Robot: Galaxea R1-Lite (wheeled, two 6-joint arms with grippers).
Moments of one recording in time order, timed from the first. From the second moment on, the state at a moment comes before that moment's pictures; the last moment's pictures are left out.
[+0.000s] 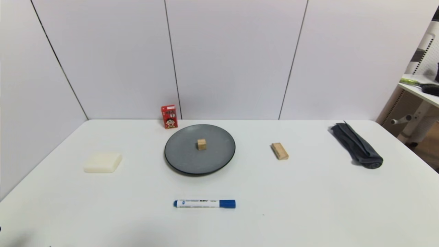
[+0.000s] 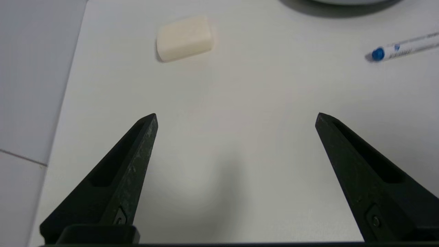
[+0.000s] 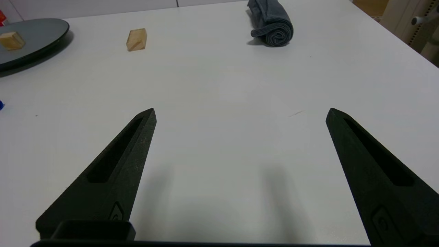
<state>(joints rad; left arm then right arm) -0.08 0.44 -0.29 0.12 0.00 0.18 0.00 0.00 -0.01 0.04 -0.04 0.07</state>
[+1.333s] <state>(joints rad) 0.01 0.00 0.00 0.00 0.00 0.01 0.00 0.00 -0.01 0.03 -0.04 0.08</state>
